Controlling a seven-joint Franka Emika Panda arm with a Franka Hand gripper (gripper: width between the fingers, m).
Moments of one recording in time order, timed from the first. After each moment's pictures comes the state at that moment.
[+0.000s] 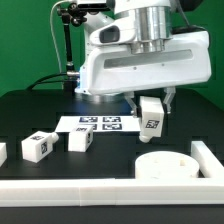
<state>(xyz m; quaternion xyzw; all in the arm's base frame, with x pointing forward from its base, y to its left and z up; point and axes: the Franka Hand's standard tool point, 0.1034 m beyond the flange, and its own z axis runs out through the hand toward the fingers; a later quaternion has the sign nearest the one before) 0.580 0.044 0.100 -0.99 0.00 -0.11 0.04</state>
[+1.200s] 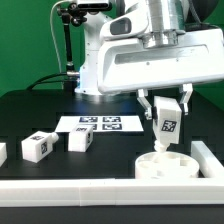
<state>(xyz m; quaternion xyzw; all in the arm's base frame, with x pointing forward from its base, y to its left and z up) 0.617 0.063 0.107 -0.98 -0.02 -0.20 0.04</state>
